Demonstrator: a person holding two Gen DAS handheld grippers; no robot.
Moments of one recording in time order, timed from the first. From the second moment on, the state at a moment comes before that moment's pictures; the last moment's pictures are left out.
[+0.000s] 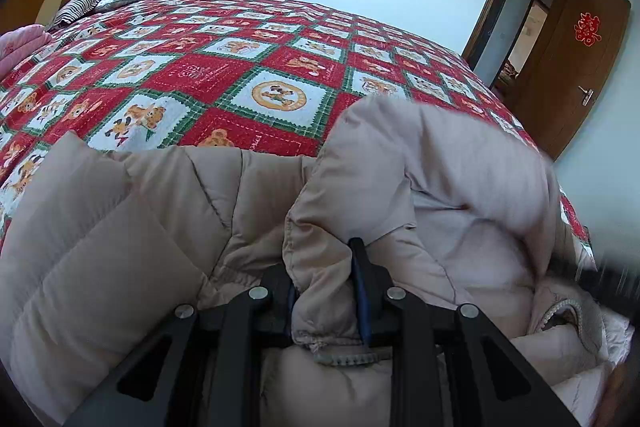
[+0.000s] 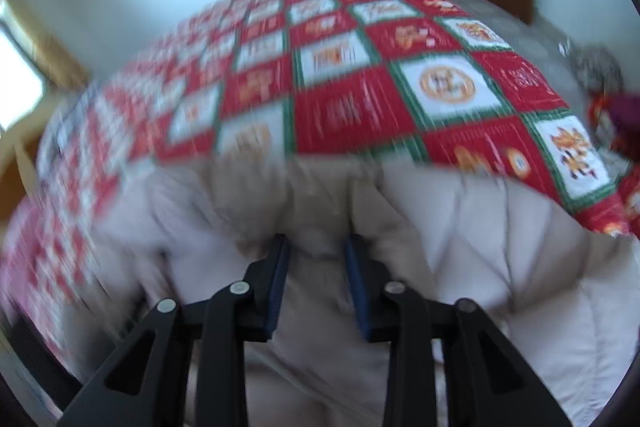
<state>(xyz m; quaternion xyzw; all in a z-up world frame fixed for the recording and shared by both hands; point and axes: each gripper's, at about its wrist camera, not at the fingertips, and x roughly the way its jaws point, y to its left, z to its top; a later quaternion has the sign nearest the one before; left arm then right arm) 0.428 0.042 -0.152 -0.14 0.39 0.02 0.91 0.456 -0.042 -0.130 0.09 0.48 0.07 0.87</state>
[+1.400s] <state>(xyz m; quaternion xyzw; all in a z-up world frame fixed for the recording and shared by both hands) 0.454 -0.020 -0.148 -0.01 0.41 -0.02 0.91 0.396 -0.023 -0.061 0.02 0.33 0.10 0.94</state>
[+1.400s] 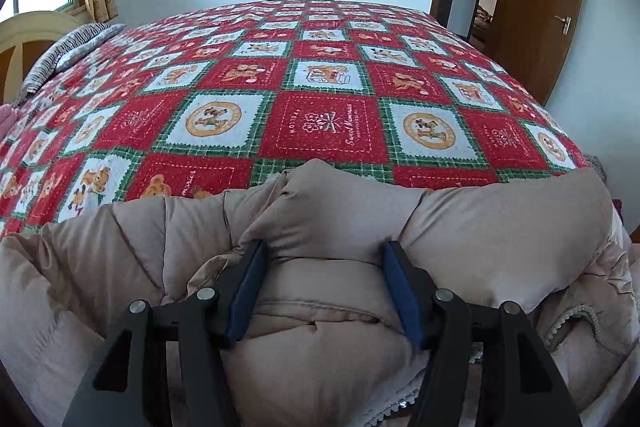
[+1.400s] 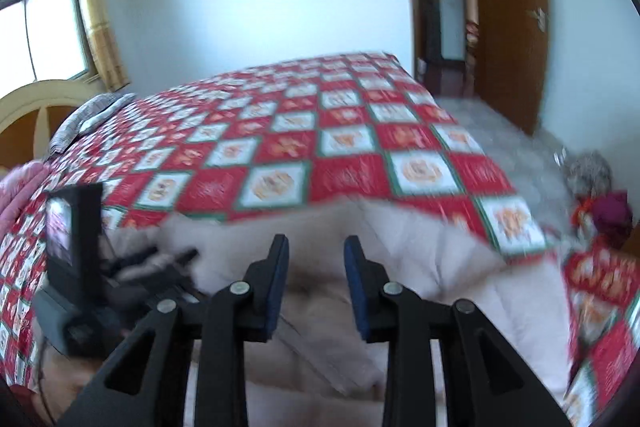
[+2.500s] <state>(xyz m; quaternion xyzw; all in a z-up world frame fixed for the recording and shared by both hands) 0.467 -0.031 -0.152 0.02 0.41 0.00 0.91 0.427 -0.031 -0.125 0.05 0.36 0.04 0.93</state>
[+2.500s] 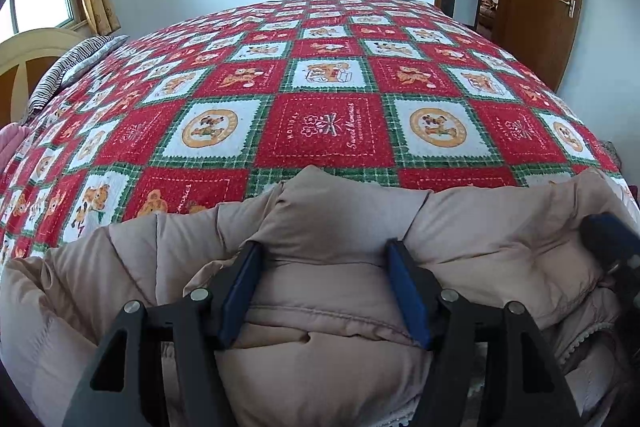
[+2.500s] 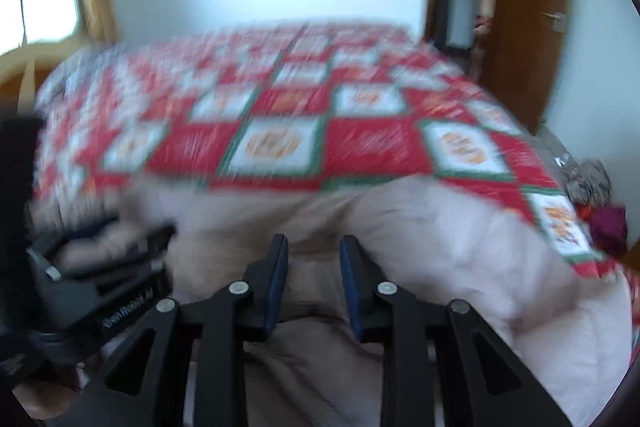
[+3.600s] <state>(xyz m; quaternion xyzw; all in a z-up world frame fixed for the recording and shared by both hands) 0.118 0.158 -0.076 -0.04 0.35 -0.21 0.91 0.057 -0.217 0.002 0.06 0.26 0.07 0.96</state>
